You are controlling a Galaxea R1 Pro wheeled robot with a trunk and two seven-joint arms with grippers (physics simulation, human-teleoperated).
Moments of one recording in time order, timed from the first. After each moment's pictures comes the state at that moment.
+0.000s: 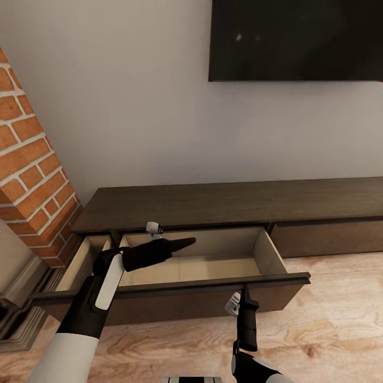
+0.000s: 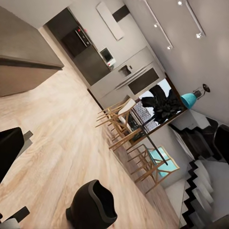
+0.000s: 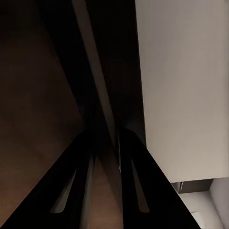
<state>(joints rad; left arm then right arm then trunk) -0.60 -0.06 -0.05 -1.33 0.54 0.95 -1.04 -0.57 0.16 0.16 -0.15 1.13 0.13 -1.17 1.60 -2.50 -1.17</state>
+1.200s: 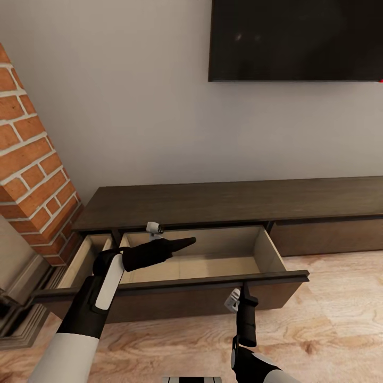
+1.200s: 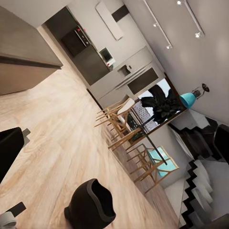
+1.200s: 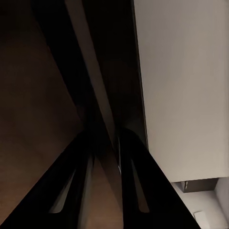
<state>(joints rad) -0.60 -0.06 -0.05 -1.33 0.54 0.95 -1.04 -0.58 0.16 0.16 -0.16 1.13 0.13 -1.12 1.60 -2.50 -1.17</state>
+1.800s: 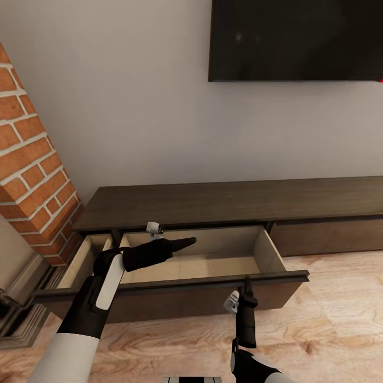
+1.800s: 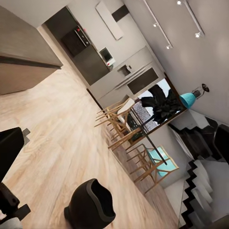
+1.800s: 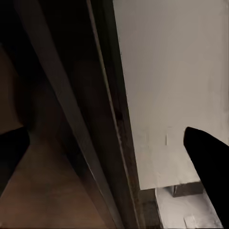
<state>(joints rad) -0.60 -0.06 -0.05 -1.33 0.54 0.95 -1.04 -0.57 0.16 0.19 -0.17 1.14 0.12 -1.19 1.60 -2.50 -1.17</state>
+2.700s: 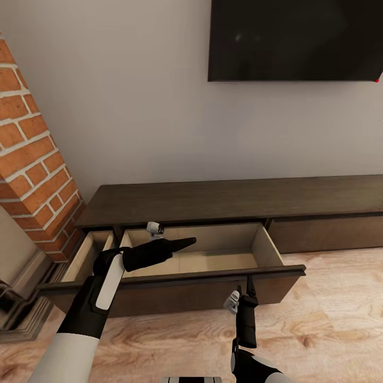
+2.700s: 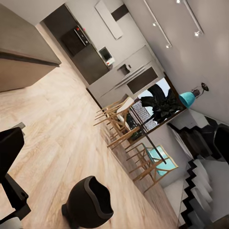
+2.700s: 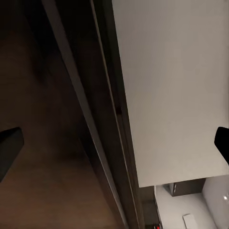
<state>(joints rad) -0.60 -0.06 -0.05 -1.33 0.54 0.95 -1.04 -0.57 0.16 0.19 -0.17 1.14 0.12 -1.19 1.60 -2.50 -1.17</state>
